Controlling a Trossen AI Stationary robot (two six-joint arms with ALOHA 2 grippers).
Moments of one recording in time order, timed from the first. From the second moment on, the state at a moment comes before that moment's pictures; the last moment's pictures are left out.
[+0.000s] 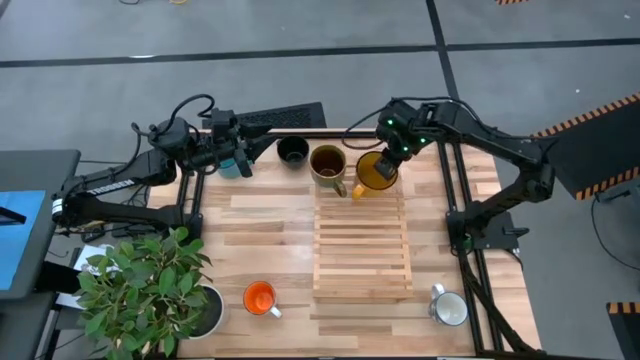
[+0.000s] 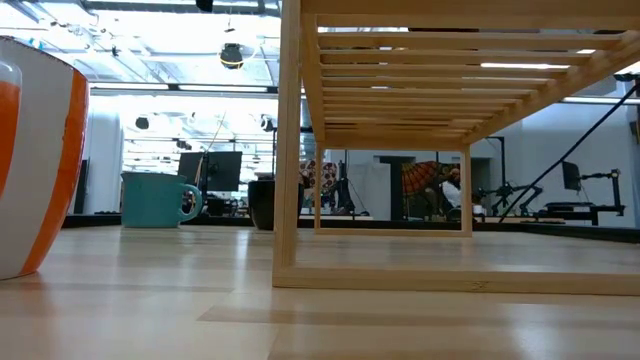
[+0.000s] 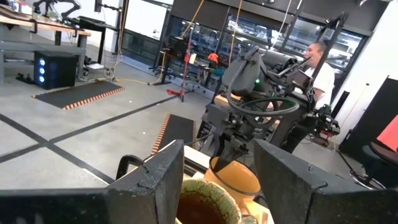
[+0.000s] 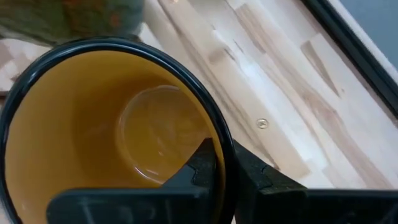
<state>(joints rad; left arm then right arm) 0.28 0.94 1.03 0.06 -0.12 -0.31 -0.44 1.45 1.56 -1.23 -0.05 0.22</state>
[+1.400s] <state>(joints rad) 0.28 0.94 1.03 0.03 -0.11 -0.33 -0.57 1.17 1.56 -1.08 -0.08 0.31</state>
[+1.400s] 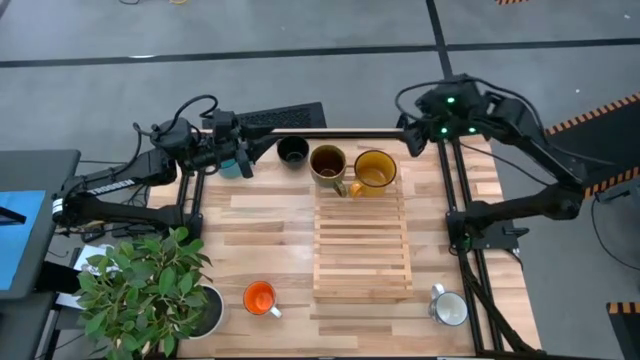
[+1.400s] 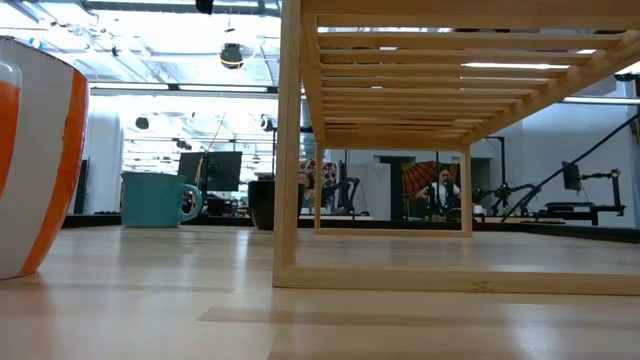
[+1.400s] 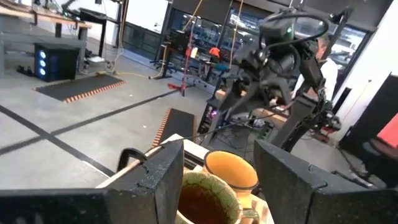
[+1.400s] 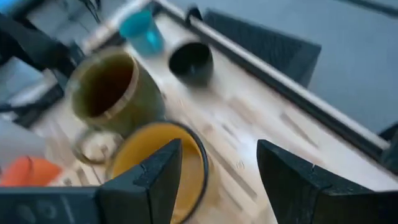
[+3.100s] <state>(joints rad) 0.84 1.46 0.93 -0.87 -0.15 -0.25 -0.57 1.19 1.56 -0.99 -0.08 0.31</state>
